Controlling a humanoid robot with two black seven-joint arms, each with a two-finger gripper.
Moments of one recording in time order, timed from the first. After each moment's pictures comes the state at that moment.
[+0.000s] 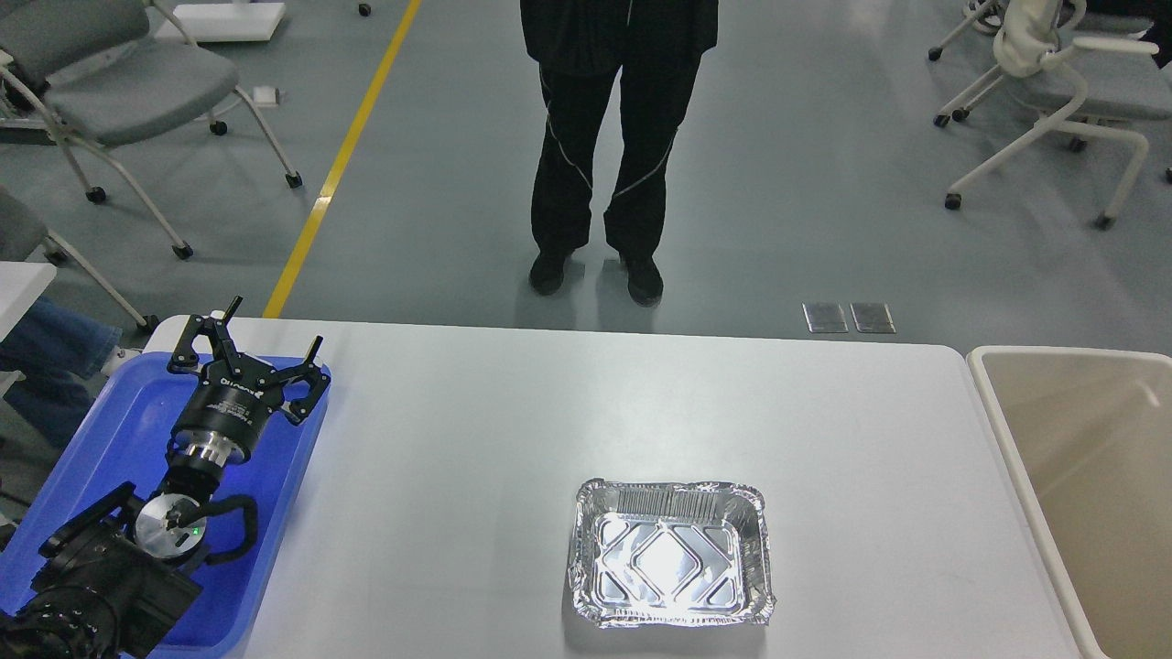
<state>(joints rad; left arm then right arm) -0.57 0.28 -0.93 -0.27 -0.13 -0.79 -0.32 1.03 -0.90 0.04 0.32 -0.18 0.16 0.19</state>
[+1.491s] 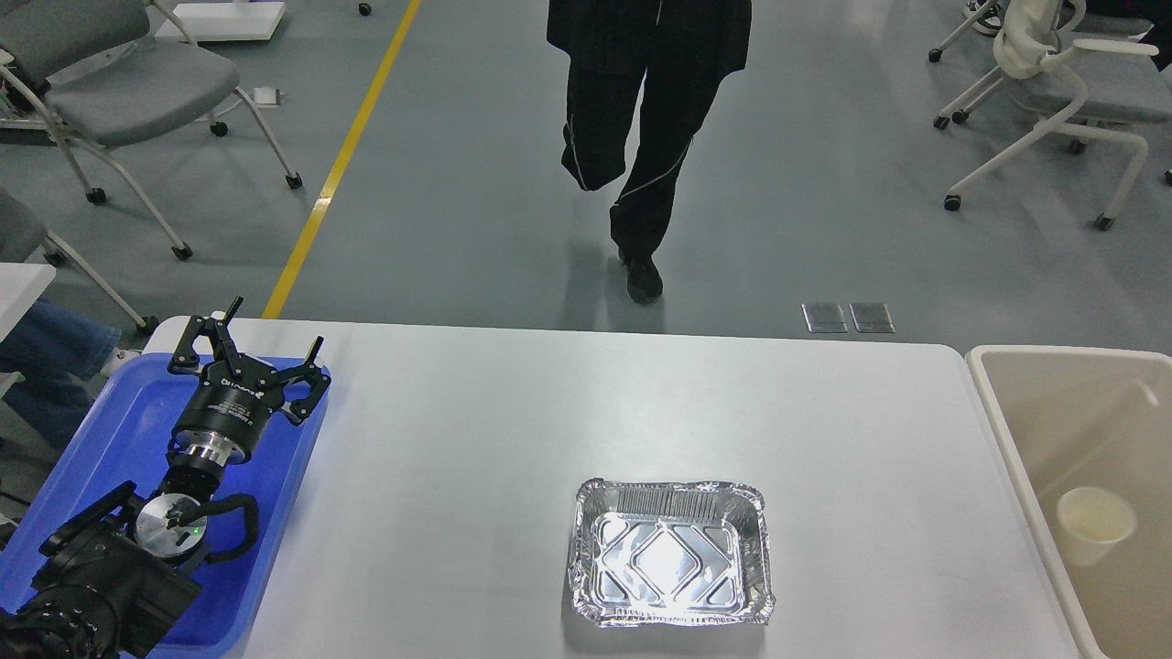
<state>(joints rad) -0.57 0.28 -0.93 -0.27 -0.13 -0.79 -0.32 0.62 -0.48 0.04 0.00 -0.17 -0.03 0.05</state>
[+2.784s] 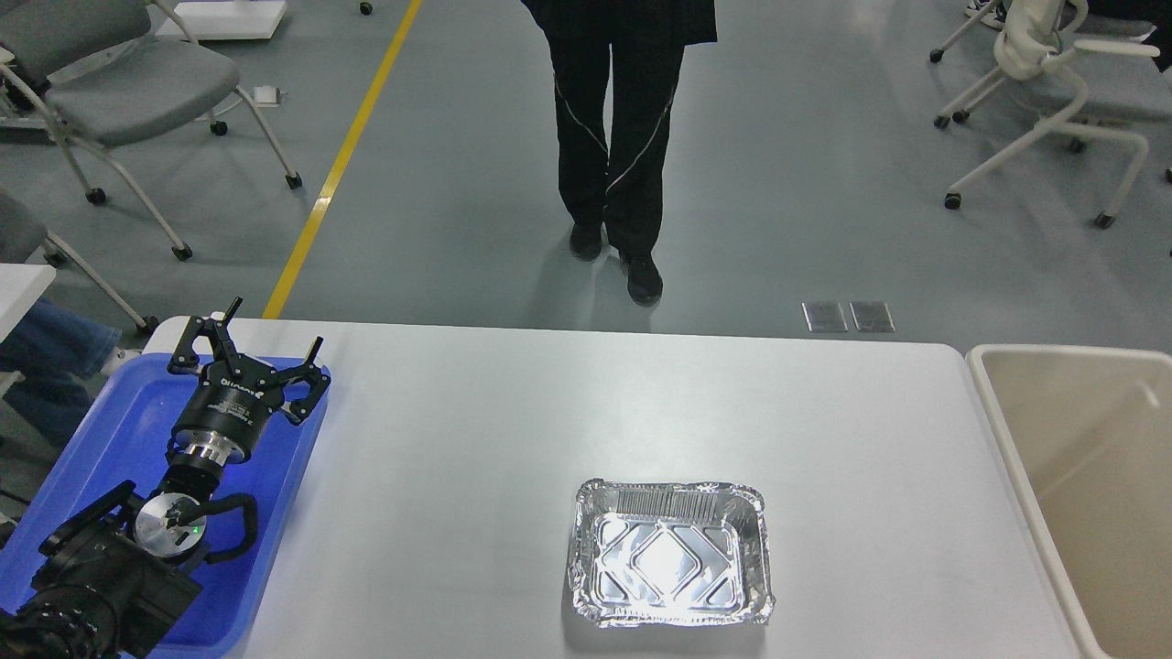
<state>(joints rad) -0.57 0.28 -0.93 -0.27 -0.13 -0.79 -0.32 0.92 -0.75 0.72 0.58 -0.16 -0.03 0.14</state>
